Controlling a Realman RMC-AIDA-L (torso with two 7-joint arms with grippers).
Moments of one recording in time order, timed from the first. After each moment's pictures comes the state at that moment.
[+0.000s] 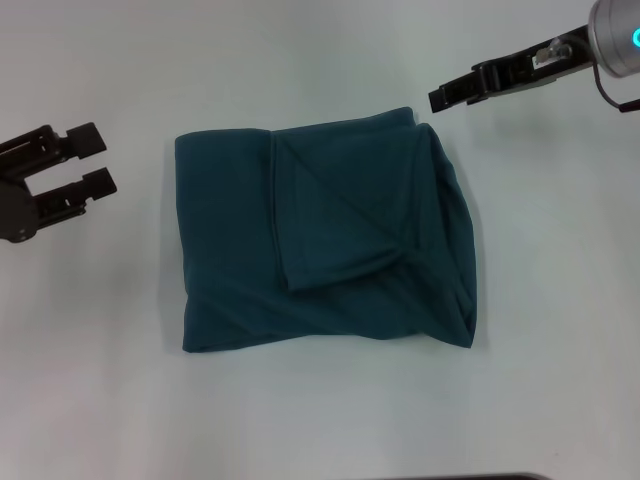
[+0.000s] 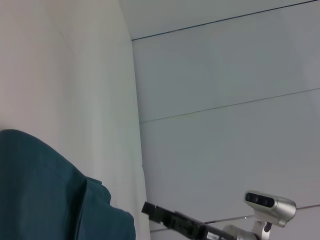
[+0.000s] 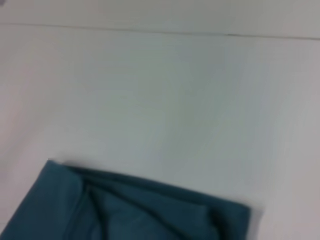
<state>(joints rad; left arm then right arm) -0.39 -2.01 -2.85 -0.59 -1.07 1.89 -2.35 0.72 2.06 -0.96 -0.96 -2.46 -1.33 2.53</state>
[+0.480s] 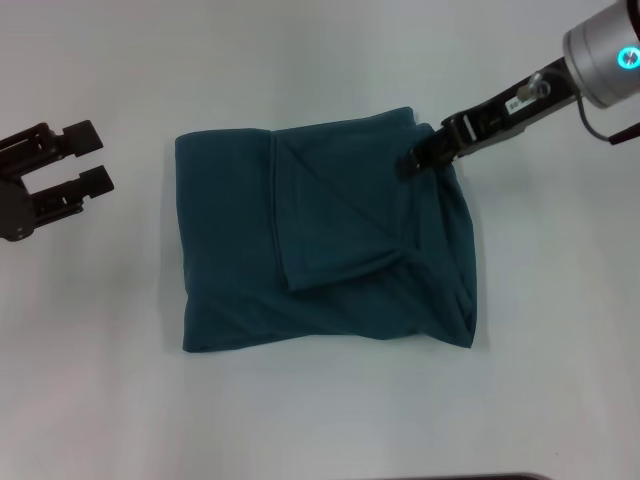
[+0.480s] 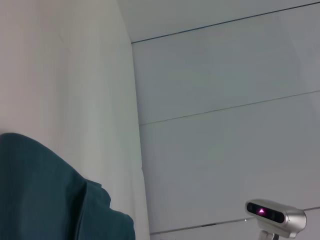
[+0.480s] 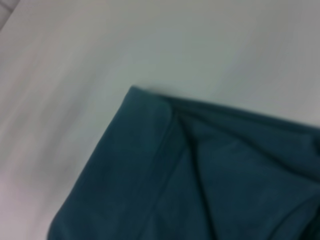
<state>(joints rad) -0.39 -2.01 -2.86 -0.59 -1.07 1.89 -2.35 0.79 2.07 -0.95 -0.94 -2.46 -1.59 2.55</state>
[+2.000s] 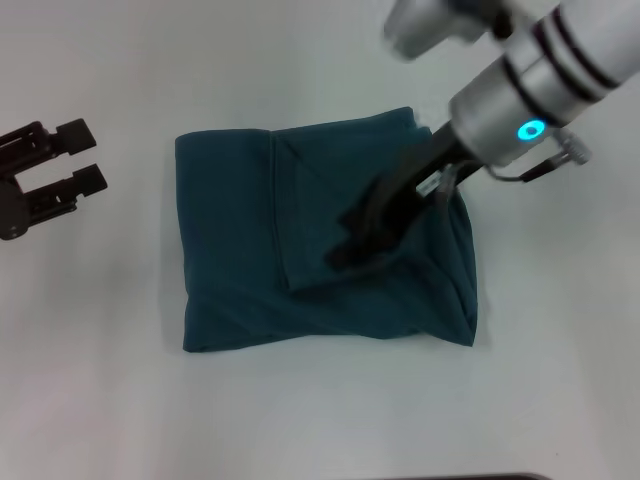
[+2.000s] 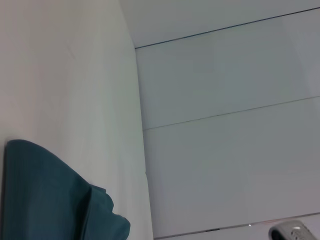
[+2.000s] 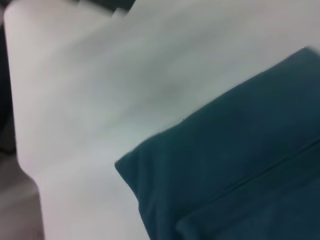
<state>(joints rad) -0.39 -2.00 -2.86 -0.59 -1.07 1.88 -2.35 0.80 2.10 -1.35 -0.96 -2.28 -1.53 2.24</state>
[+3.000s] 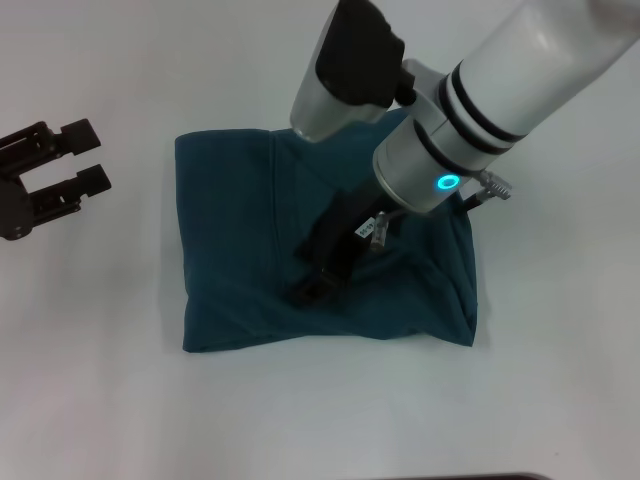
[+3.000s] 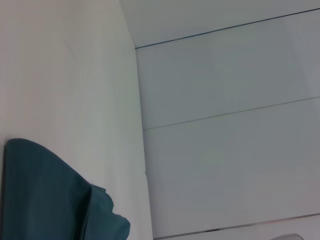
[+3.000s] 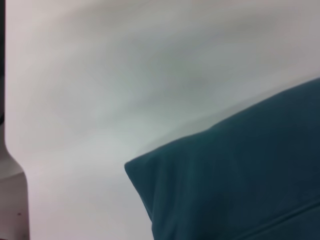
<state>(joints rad) -0.39 -2.01 -2.86 -0.59 -1.07 1.87 -2.35 0.83 2.10 -1.68 -0.93 -2.18 -1.31 2.29</state>
